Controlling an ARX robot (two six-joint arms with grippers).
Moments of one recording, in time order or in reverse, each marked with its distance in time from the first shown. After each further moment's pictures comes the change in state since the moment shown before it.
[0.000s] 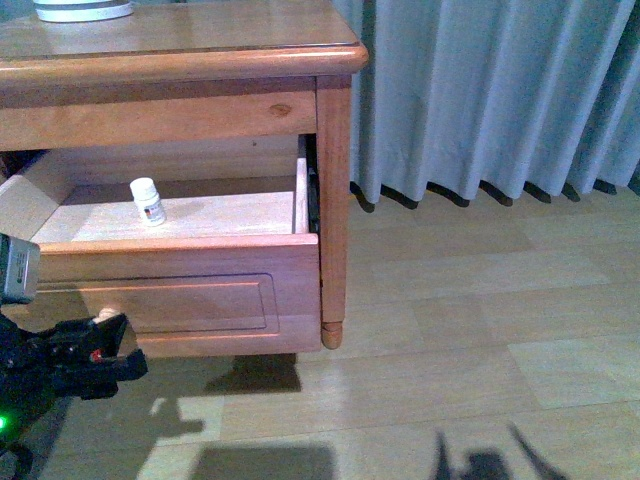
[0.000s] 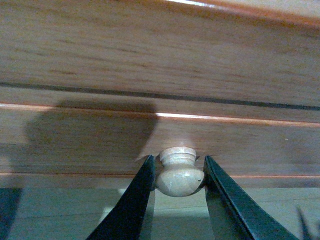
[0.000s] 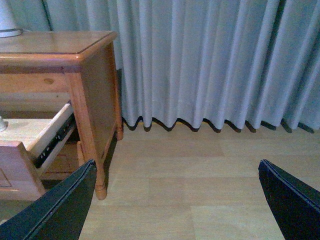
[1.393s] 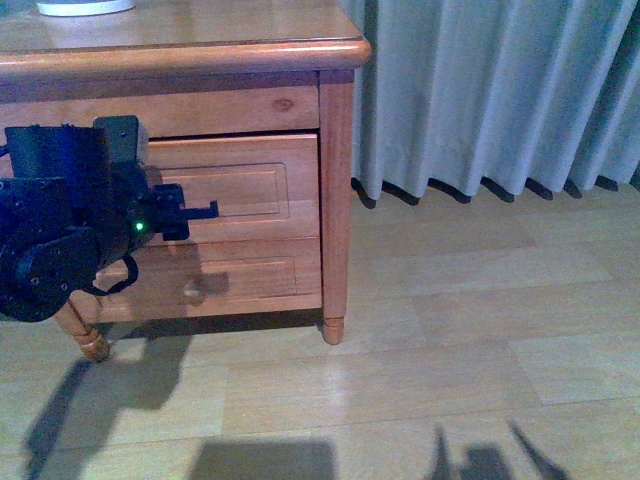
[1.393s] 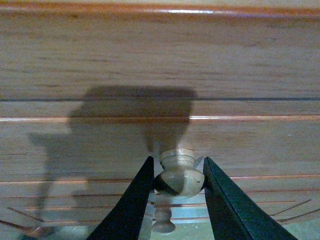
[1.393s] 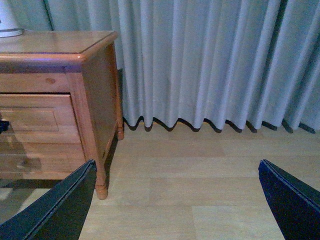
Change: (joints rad) left arm -0.019 0.209 0.817 -0.560 -0.092 0.097; right arm 0.000 0.000 0.000 0.000 0.000 0.000
